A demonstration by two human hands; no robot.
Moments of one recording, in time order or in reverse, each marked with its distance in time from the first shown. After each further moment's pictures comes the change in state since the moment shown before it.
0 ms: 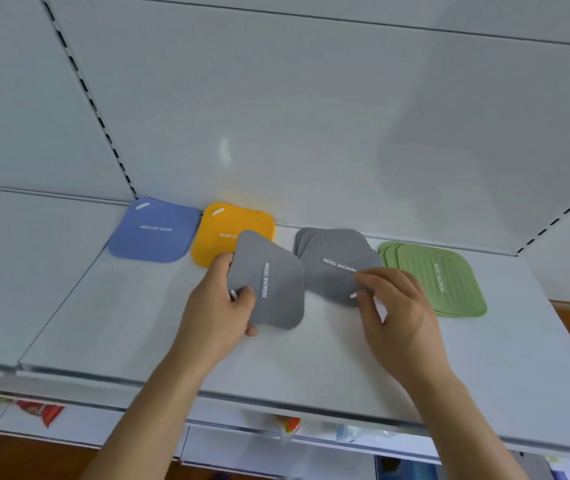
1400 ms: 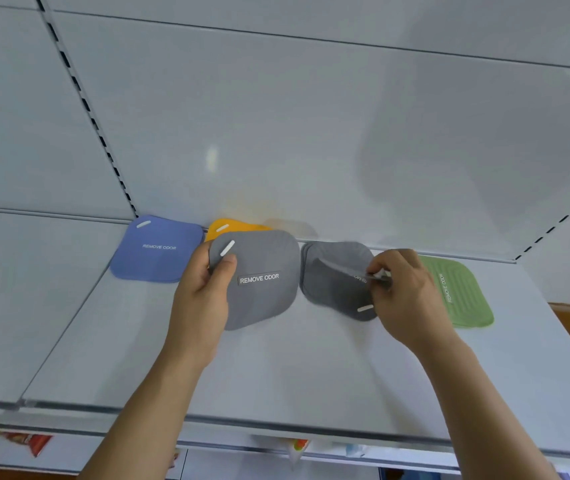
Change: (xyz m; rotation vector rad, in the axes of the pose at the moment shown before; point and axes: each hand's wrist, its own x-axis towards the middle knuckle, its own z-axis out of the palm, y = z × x) left_hand 0.030 0.003 -0.018 -0.573 0.130 0.024; right_hand 0.049 0.003 0.002 -0.017 -0.134 0.181
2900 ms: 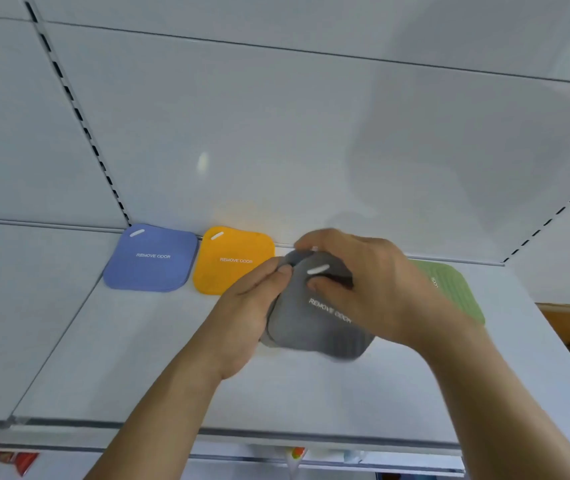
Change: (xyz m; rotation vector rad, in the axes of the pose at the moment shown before) left_hand -0.012 0.017 0.025 -0.121 -0.525 -0.188; right_hand 0.014 -0.112 -0.059 0.131 -0.280 -0.358
